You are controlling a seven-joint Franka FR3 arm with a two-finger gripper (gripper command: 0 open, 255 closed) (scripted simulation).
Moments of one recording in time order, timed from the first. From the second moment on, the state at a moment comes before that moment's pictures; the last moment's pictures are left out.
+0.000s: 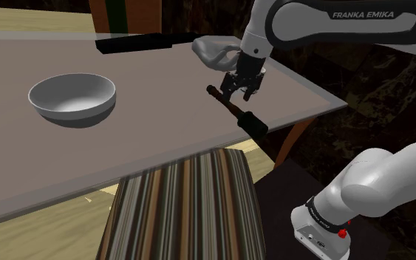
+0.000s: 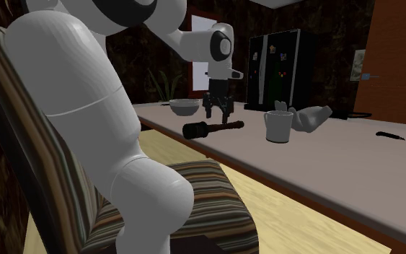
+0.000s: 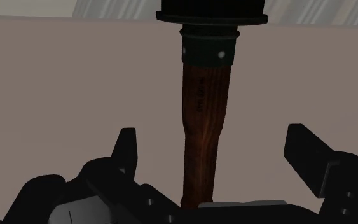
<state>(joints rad) 0.08 -0.38 0.21 -2.20 0.14 1.85 0.34</state>
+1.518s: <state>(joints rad) 0.08 -0.38 0.21 -2.20 0.15 1.84 0.34</state>
